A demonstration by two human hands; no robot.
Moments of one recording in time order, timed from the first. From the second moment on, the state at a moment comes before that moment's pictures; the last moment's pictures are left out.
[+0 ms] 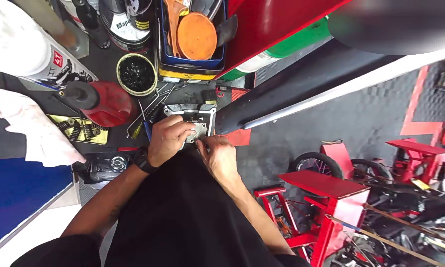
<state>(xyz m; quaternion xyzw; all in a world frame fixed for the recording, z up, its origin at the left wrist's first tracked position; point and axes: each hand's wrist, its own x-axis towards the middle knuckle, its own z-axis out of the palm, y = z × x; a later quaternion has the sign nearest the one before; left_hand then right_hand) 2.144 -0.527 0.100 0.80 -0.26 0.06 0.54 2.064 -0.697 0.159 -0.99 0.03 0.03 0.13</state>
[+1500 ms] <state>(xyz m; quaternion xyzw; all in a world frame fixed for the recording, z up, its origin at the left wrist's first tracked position) 2.137 -0.533 0.085 0.80 -0.22 0.06 0.55 2.063 -0.697 0.165 -0.99 -0.01 0.04 0.10</state>
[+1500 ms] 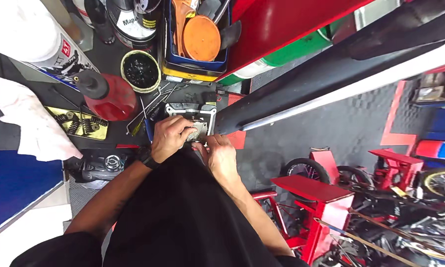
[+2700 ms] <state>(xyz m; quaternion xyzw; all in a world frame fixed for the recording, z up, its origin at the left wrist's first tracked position) 2.138 -0.528 0.081 0.80 -0.22 0.06 0.55 2.087 -0.717 0.159 -0.98 -0.05 -0.06 0.19</state>
